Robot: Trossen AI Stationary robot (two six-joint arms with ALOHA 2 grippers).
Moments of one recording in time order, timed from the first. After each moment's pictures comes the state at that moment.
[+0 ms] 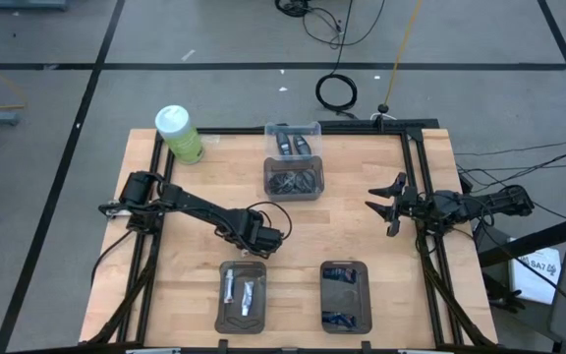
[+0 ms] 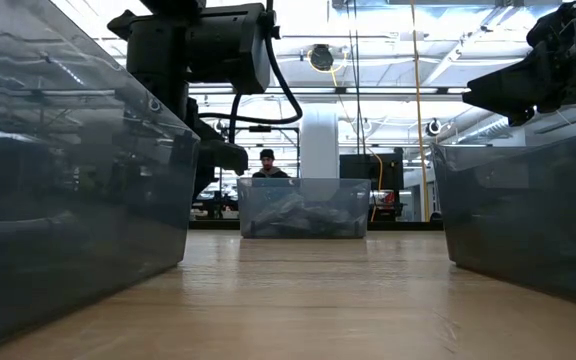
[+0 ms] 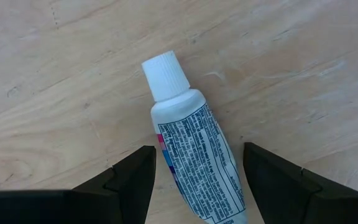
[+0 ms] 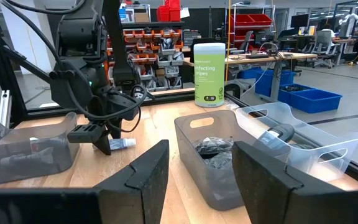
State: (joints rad) left arm -0.18 1.95 1.22 -0.91 -0.05 -1.32; right arm 0.20 0.01 0.07 -0.05 0.44 0.07
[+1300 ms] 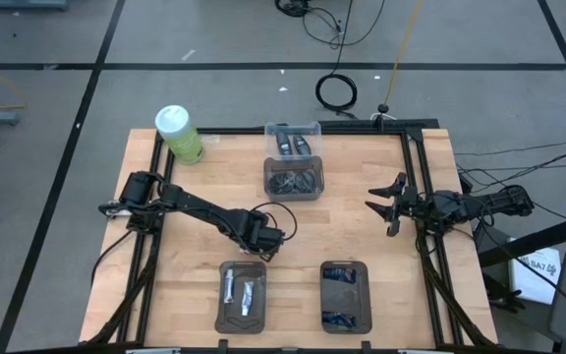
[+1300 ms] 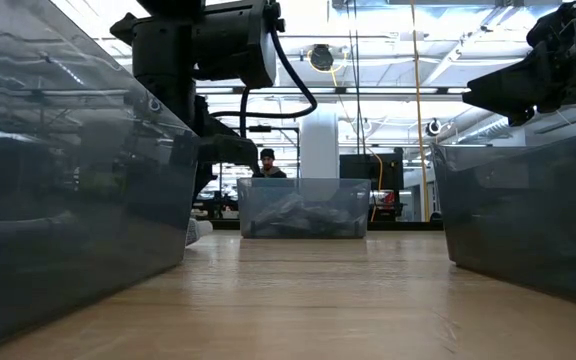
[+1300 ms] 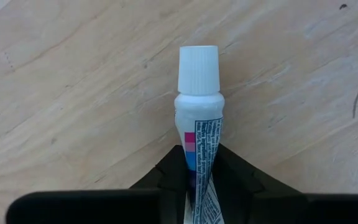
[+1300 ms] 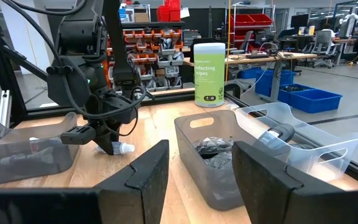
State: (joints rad) left arm -0.18 1.95 1.22 -0.78 -0.08 -1.18; right arm 0.20 0.01 0.07 -0.05 0.44 0.07
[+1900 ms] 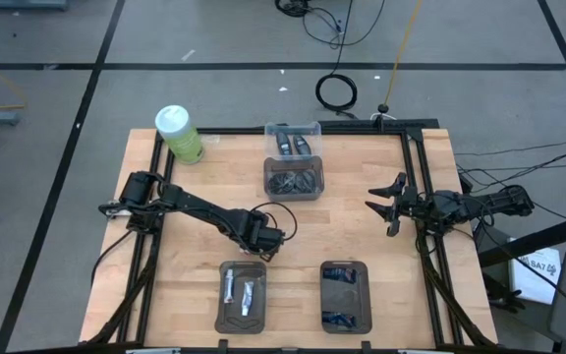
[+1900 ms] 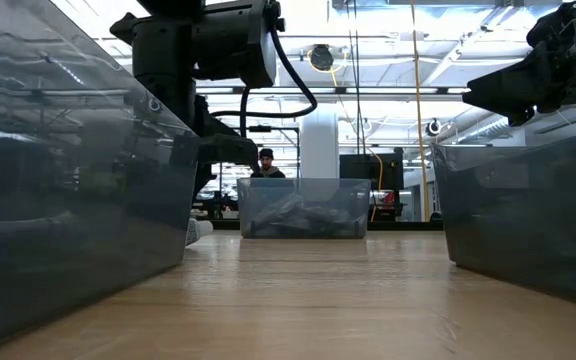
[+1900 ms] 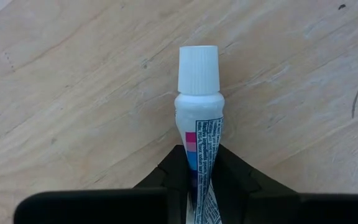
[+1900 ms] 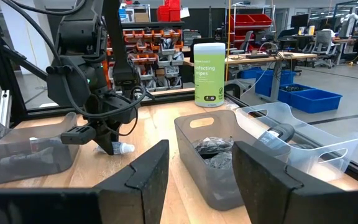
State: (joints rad) left arm -0.19 1.95 1.22 -0.78 -0.08 -1.18; right arm 0.20 0.01 0.07 -0.05 0.44 0.07
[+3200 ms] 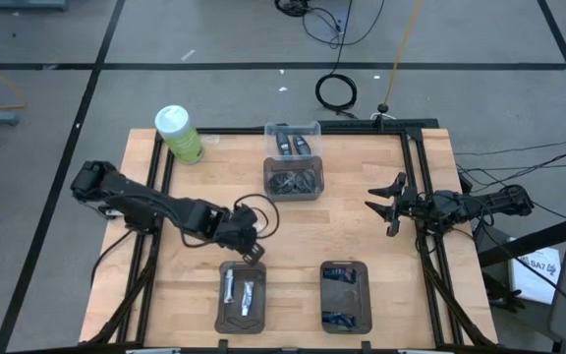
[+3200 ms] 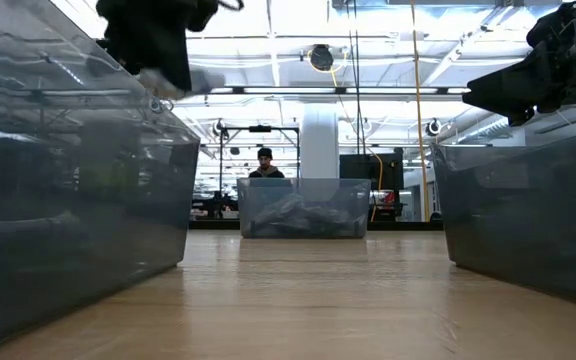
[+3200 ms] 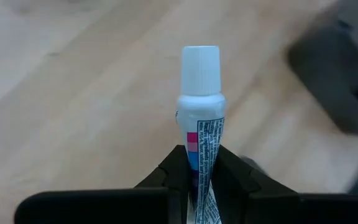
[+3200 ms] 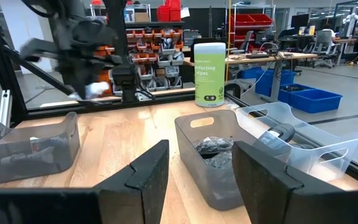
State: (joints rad) left arm -0.31 1.54 1.22 -0.79 -0.18 -1.08; right arm 0.20 0.01 0.07 -0.05 0.44 0.07
